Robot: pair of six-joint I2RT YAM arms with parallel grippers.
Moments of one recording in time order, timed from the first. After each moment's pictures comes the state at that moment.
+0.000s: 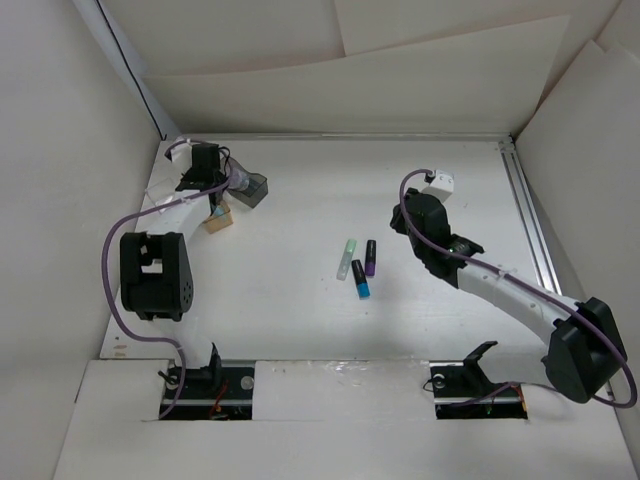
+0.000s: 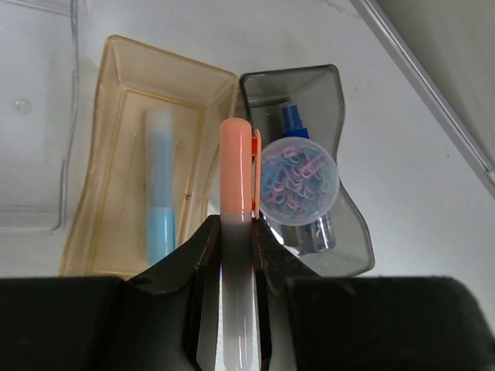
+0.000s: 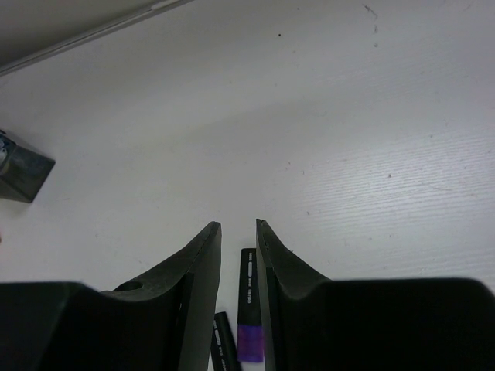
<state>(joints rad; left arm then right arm) -0.06 1.73 1.24 -0.14 -0.38 -0.77 0.60 1.26 0.84 0.01 0.54 0.57</state>
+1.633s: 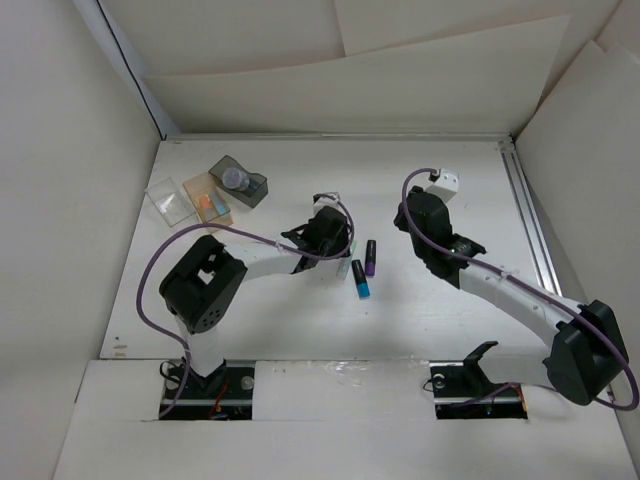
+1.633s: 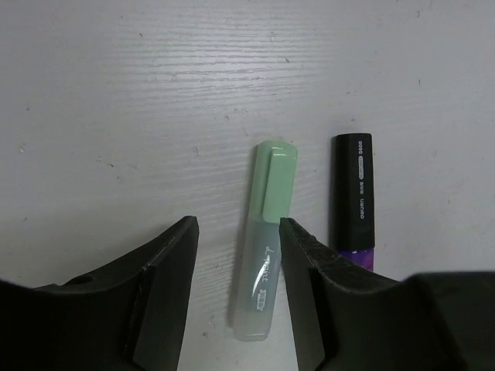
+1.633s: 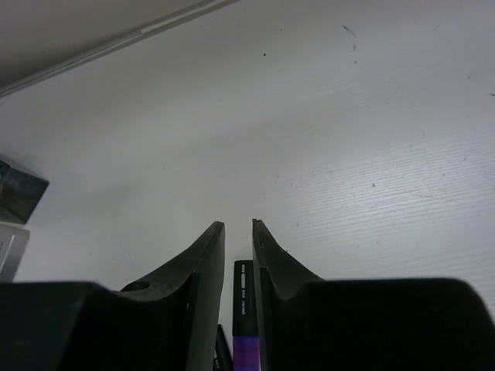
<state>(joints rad) -0.78 1.77 1.02 0.01 -0.23 -0.66 0.60 1.24 0.85 0.01 0.60 0.57</state>
